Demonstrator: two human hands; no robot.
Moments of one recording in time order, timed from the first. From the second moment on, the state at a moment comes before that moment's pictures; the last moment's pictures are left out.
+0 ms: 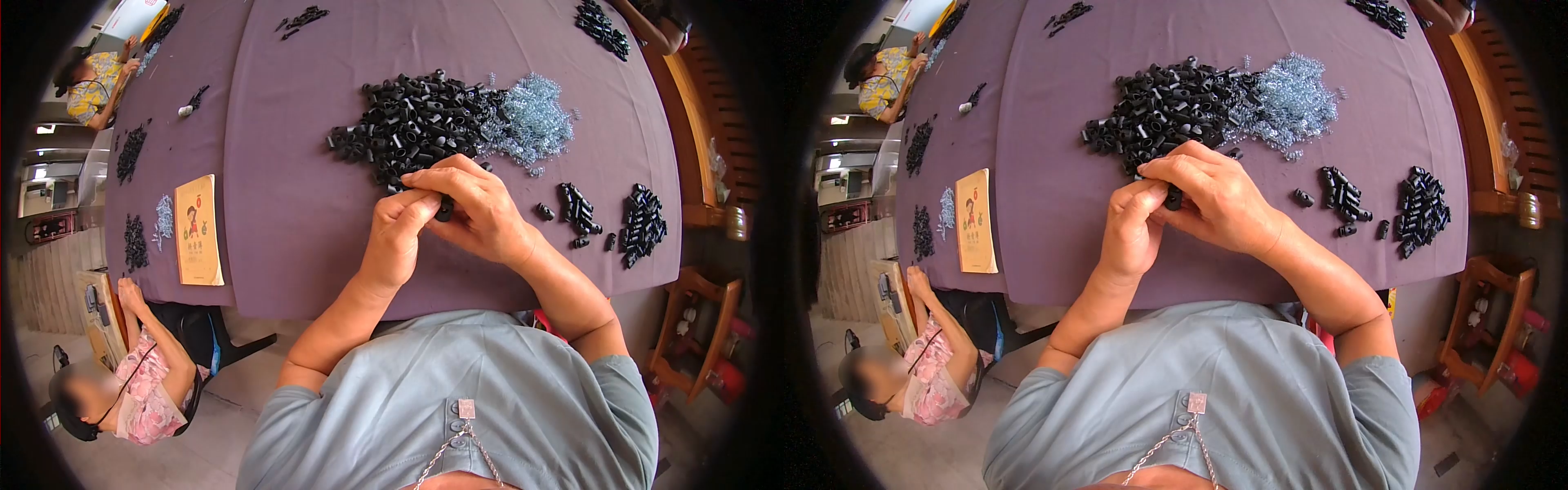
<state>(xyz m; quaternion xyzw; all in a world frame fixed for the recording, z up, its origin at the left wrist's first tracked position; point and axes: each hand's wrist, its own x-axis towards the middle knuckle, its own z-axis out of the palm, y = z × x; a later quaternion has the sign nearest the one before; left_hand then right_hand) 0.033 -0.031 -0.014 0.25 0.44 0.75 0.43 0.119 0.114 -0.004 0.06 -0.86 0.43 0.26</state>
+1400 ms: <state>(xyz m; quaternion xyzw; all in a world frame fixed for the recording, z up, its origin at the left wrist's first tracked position) 0.042 -0.025 -0.002 0.29 0.48 0.74 0.38 0.119 0.115 -0.005 0.05 -0.87 0.41 0.28</state>
